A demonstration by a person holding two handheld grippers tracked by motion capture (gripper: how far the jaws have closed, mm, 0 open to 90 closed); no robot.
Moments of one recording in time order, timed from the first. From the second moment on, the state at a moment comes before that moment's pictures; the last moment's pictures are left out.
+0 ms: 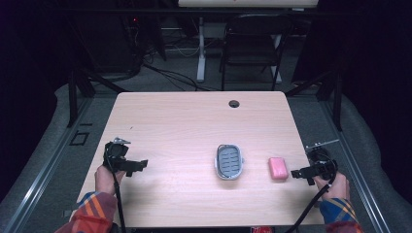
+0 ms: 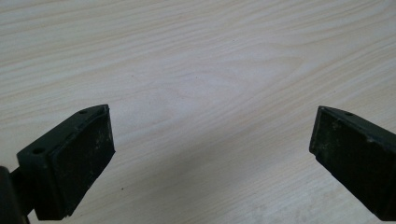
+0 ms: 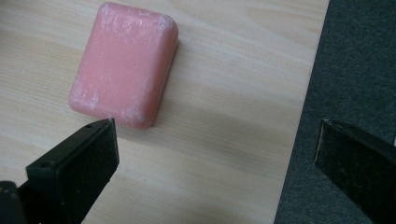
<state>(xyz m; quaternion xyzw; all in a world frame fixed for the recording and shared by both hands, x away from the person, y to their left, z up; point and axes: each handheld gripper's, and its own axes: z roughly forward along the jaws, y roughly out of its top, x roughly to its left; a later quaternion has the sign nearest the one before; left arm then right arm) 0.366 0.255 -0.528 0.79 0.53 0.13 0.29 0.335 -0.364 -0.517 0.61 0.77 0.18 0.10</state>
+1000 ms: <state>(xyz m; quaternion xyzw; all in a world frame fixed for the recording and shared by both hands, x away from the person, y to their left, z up) 0.370 0.248 -0.528 0.81 0.49 0.12 0.30 0.353 -0.365 -0.526 0.65 0.75 0.10 0.04</state>
